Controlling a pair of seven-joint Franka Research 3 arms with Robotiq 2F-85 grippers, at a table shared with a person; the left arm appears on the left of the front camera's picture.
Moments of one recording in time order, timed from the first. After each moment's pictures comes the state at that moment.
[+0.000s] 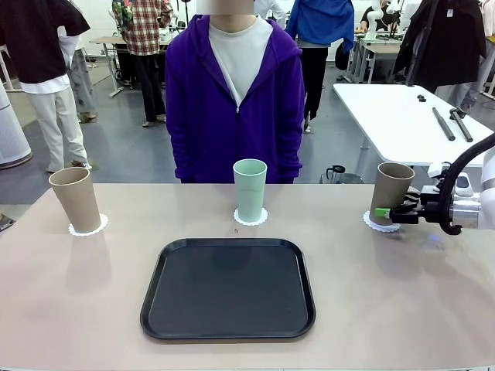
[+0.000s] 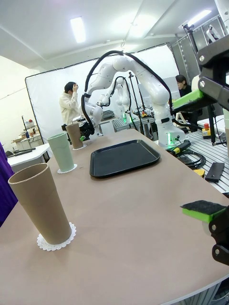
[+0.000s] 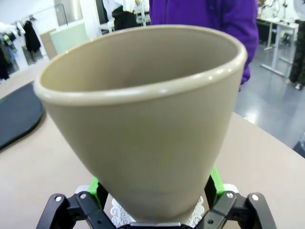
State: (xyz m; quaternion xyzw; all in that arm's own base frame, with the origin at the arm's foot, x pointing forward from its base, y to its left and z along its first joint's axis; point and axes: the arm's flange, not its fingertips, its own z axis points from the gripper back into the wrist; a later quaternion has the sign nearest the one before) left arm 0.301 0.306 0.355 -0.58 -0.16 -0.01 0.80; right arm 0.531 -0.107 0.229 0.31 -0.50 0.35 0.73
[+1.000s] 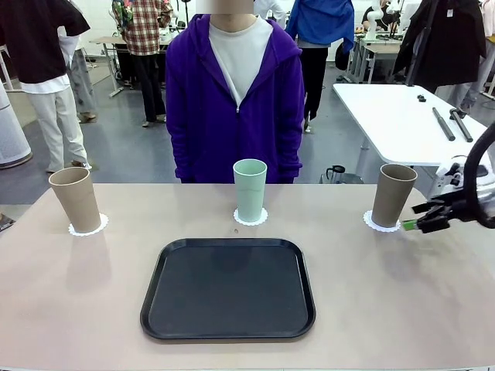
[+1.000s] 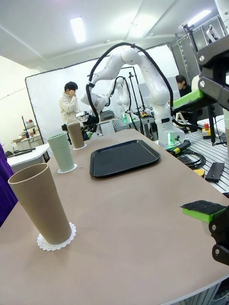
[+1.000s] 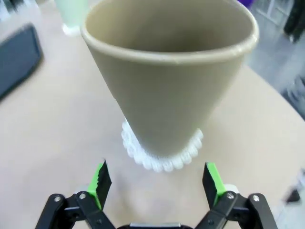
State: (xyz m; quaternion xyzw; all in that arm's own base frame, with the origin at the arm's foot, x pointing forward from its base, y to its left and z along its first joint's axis) left arm 0.301 0.306 0.355 -0.58 -0.16 -0.01 0.80; right arm 0.484 -0.135 0.292 0.17 -0.36 0.40 0.83
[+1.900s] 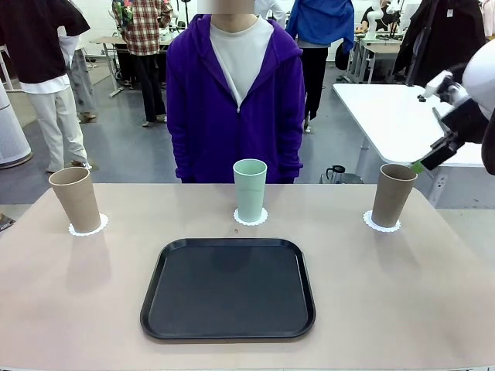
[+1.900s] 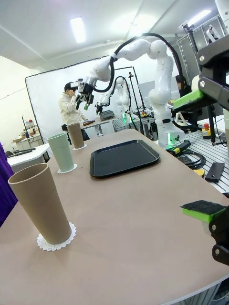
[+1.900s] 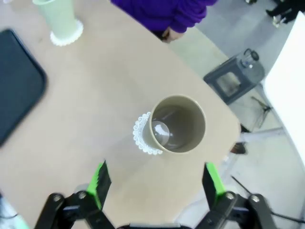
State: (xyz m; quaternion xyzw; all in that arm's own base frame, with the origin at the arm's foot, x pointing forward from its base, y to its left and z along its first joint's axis) left arm 0.301 0.306 0.355 -0.58 -0.16 -0.02 0.80; right arm 0.437 -0.021 0.514 -0.01 -0.29 0.38 0.88
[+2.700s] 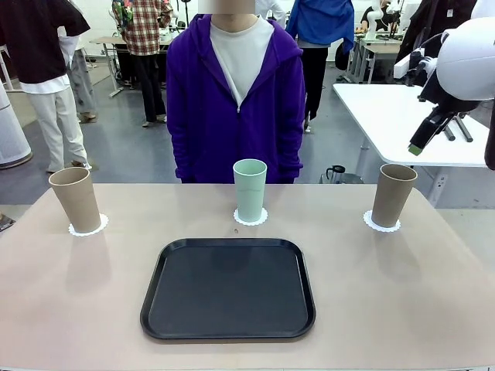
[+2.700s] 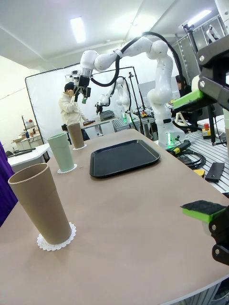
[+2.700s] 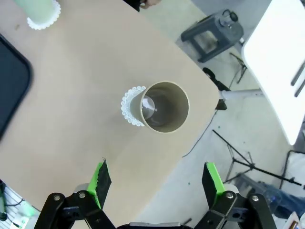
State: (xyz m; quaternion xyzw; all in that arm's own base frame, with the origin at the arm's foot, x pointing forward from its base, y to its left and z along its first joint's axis) left arm 0.301 0.306 0.355 -0.58 -0.16 -0.01 0.80; right arm 0.446 0.024 0.562 -0.10 -0.20 0.35 0.91
